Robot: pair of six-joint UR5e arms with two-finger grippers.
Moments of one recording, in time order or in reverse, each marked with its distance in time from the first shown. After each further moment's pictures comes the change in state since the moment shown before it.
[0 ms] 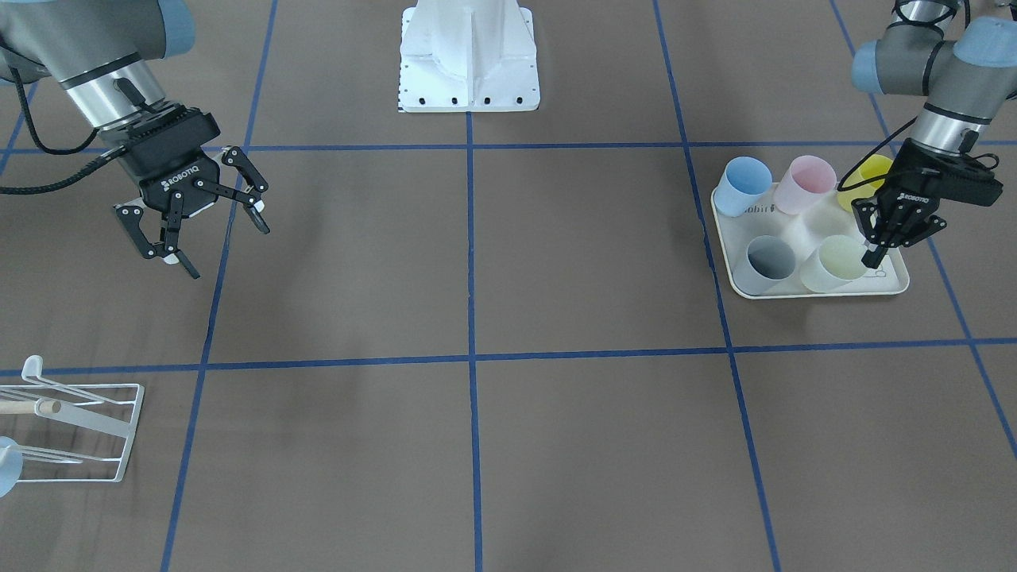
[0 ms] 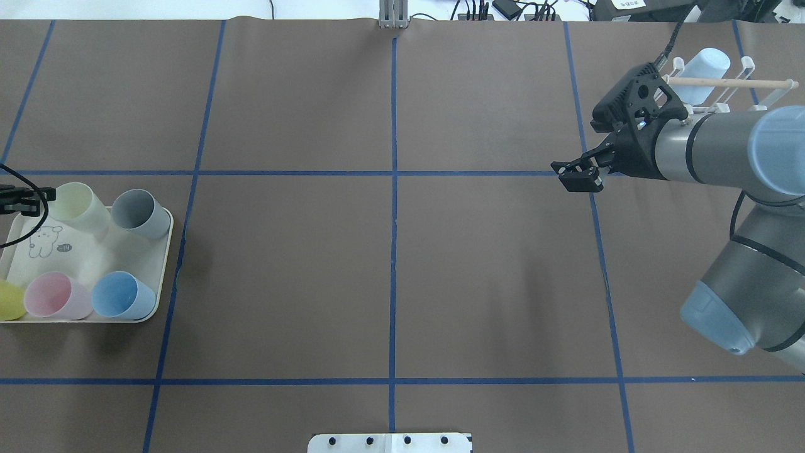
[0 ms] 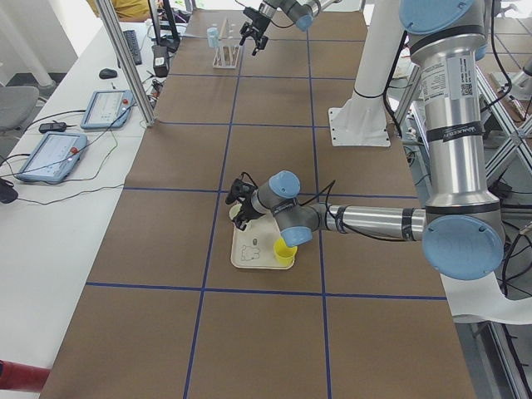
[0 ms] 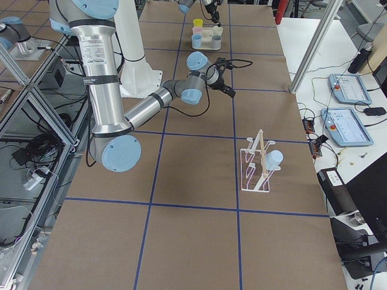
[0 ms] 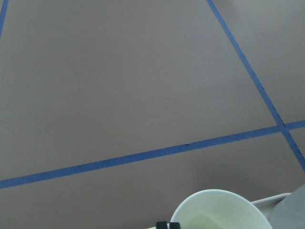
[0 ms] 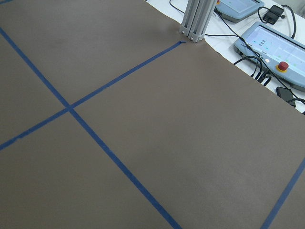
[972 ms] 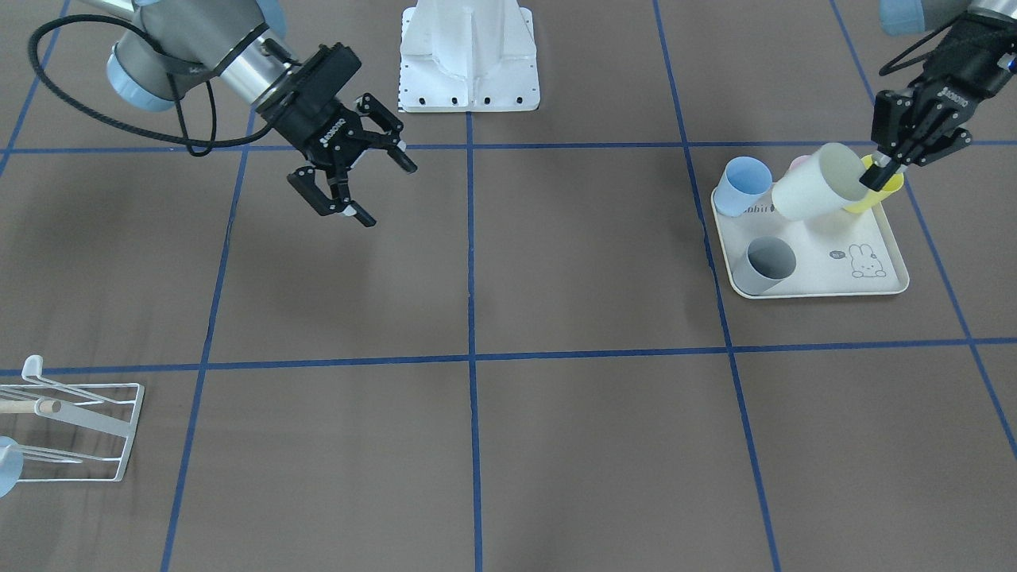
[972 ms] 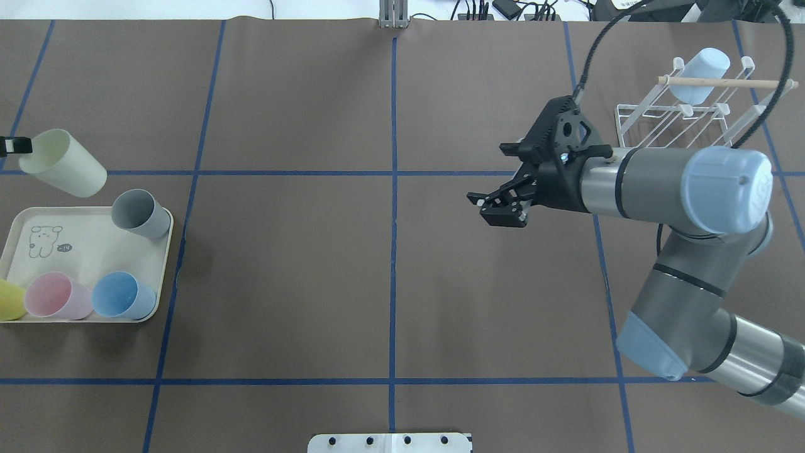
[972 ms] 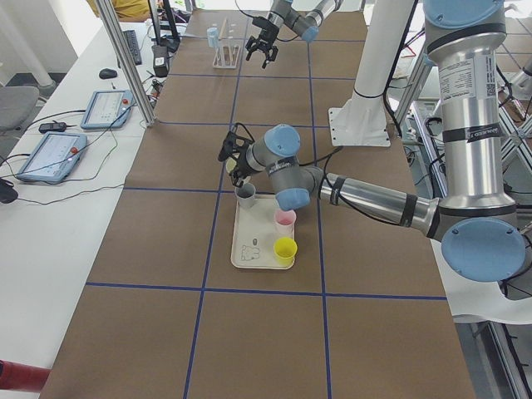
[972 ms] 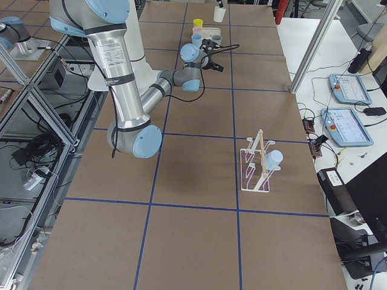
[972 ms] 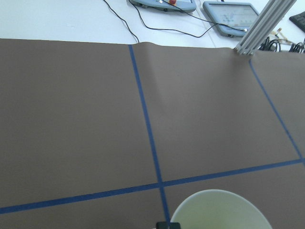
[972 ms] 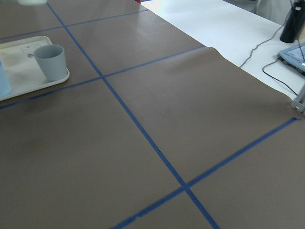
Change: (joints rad) left arm -0.209 -0.087 -0.381 0.226 -0.378 -0.345; right arm -0.223 0.205 -0.095 0.223 -0.037 -0.002
